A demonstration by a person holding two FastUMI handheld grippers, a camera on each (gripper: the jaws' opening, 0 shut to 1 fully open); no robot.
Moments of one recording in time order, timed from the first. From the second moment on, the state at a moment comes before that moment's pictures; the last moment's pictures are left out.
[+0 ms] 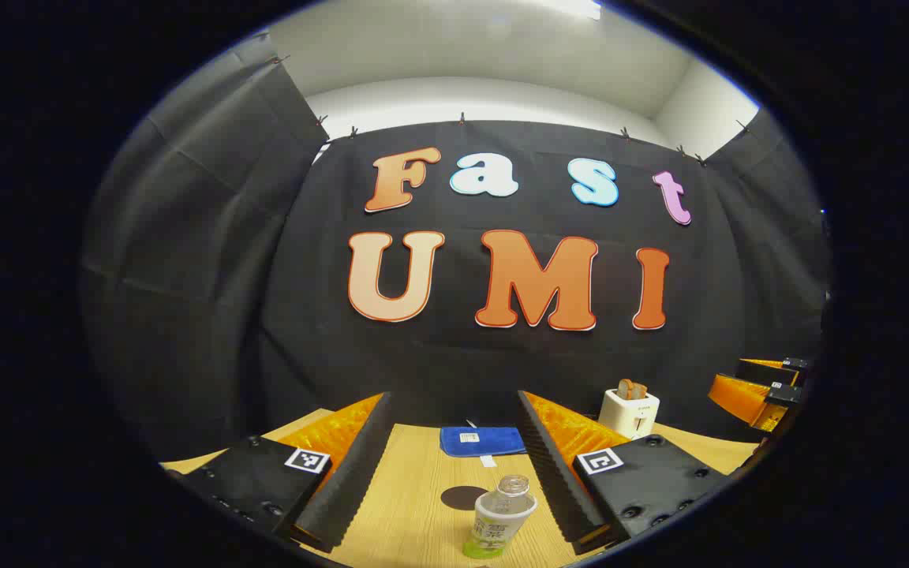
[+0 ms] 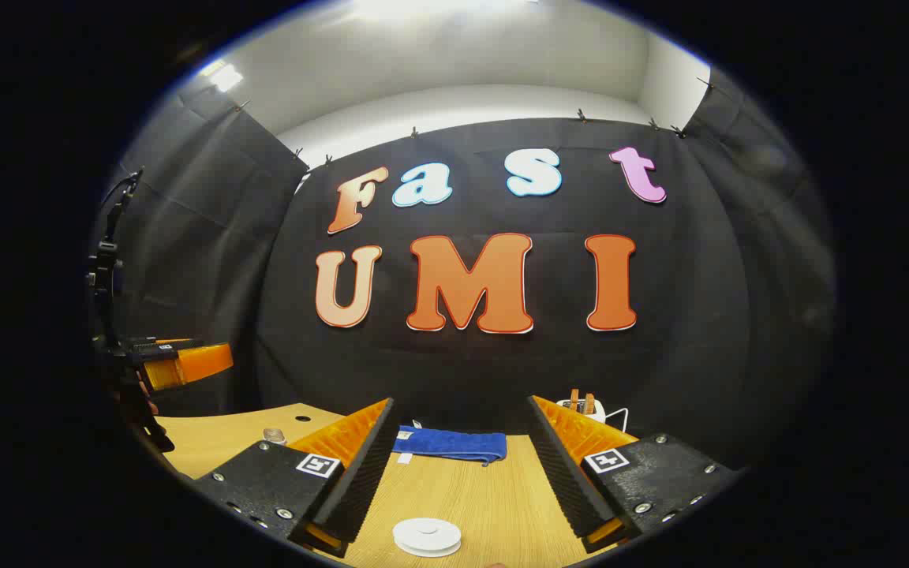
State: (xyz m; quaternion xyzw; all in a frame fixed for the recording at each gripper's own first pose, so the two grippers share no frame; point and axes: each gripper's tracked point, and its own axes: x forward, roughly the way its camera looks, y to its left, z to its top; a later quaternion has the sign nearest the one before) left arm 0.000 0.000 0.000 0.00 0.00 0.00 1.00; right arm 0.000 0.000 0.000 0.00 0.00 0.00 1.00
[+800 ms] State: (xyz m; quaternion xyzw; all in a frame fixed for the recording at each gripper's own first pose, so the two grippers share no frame) left arm 0.001 -0.017 -0.015 -0.01 0.01 -0.03 1.00; right arm 0.009 0.000 -0.032 0.00 0.03 0.01 1.00
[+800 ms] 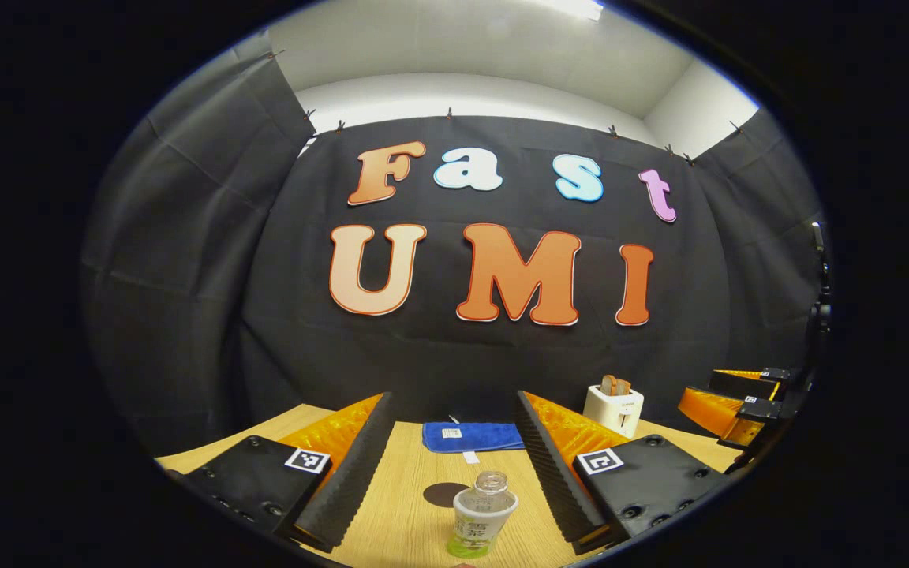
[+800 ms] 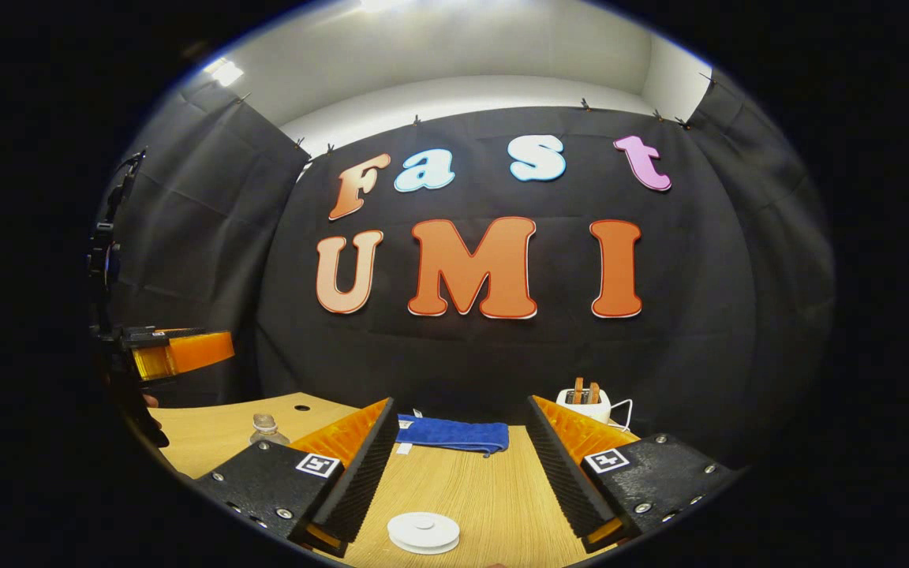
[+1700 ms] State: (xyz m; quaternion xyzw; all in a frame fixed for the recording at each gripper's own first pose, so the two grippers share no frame) left arm -0.014 -0.035 -0.104 0.05 0.09 -0.06 0.99; right arm 0.017 0.037 -0.220 -0.03 0.23 0.08 0.97
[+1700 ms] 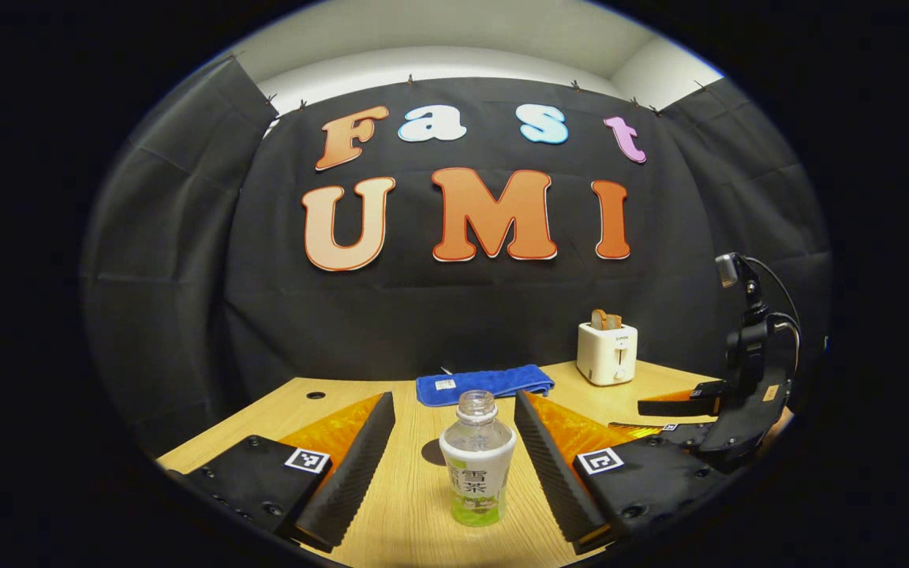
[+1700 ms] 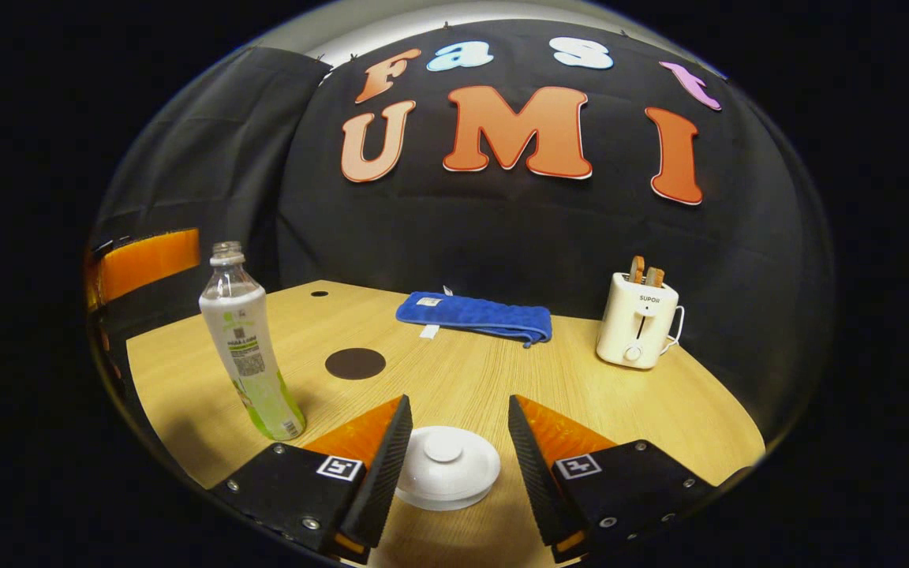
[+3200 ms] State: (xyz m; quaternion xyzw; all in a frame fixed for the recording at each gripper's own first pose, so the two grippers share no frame) left arm -0.007 -0.047 -0.252 0.02 0.25 -0.07 0.96; right arm 0.014 0.011 -0.189 0.02 0.20 0.07 0.98
